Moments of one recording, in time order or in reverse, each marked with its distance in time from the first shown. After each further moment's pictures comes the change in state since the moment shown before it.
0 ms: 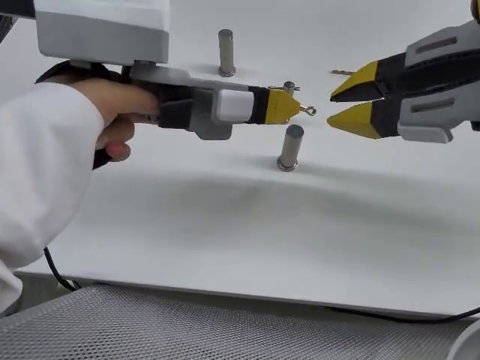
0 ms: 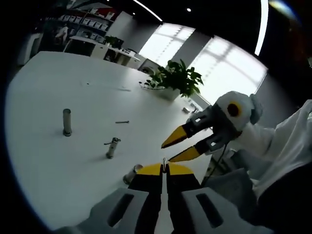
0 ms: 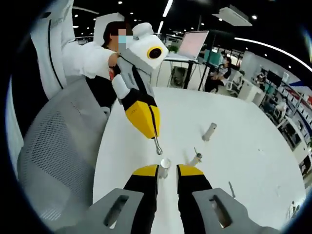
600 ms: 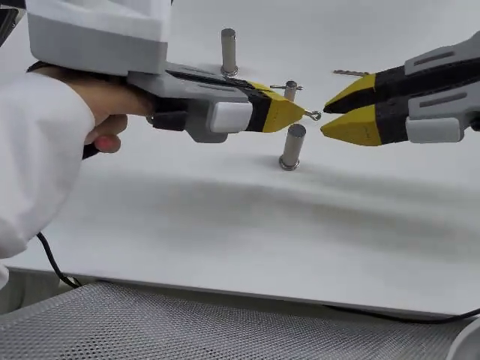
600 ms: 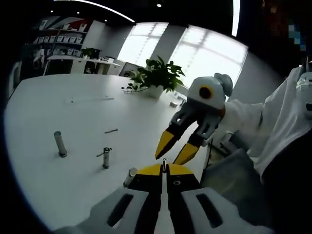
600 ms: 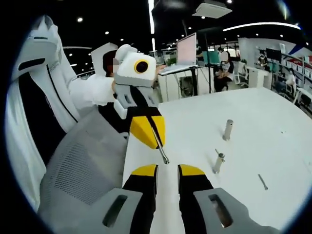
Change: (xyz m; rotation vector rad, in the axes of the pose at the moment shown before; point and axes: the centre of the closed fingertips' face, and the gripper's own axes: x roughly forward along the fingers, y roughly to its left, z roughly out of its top) left arm -0.004 -0.017 -0.002 0.236 0.019 -0.088; right arm -0.005 0.030 0.008 0.194 -0.125 0.181
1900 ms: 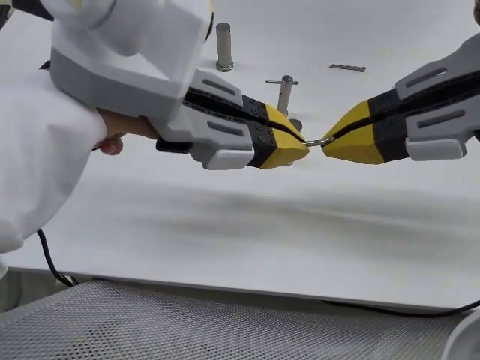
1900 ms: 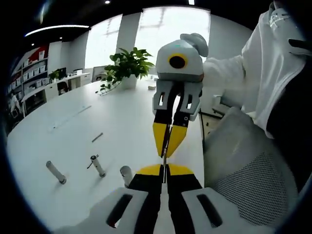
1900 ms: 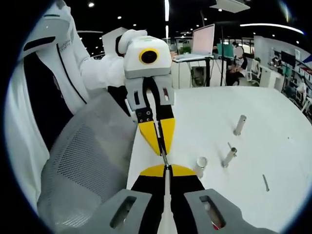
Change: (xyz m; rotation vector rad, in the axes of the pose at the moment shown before) left arm 0.014 -0.015 -0.030 0.344 0.158 -0.092; right arm 0.000 0.017 -0.018 -0.090 0.124 0.052
